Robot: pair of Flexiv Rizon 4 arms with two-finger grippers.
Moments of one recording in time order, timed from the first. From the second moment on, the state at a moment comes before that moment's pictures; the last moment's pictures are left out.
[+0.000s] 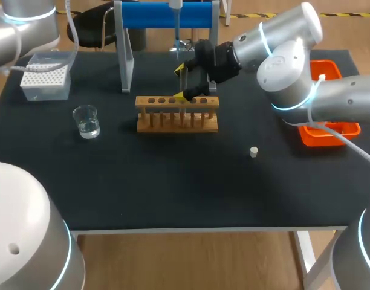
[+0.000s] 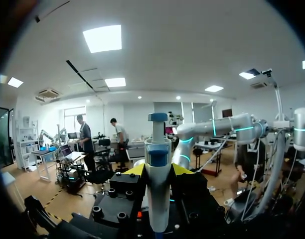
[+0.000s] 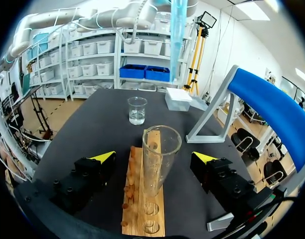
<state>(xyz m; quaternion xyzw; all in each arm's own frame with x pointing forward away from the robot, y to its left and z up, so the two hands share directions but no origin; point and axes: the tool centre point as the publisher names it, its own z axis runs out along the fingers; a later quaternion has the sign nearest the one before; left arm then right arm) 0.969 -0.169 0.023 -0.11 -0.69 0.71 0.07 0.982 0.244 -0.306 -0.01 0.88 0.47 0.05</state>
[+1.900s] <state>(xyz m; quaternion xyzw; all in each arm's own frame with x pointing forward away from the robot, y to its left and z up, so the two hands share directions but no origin) 0.979 -0.181 -0.006 -0.09 -0.68 0.72 0.10 0.982 0.244 -0.306 -0.01 0.88 0.47 0.05</state>
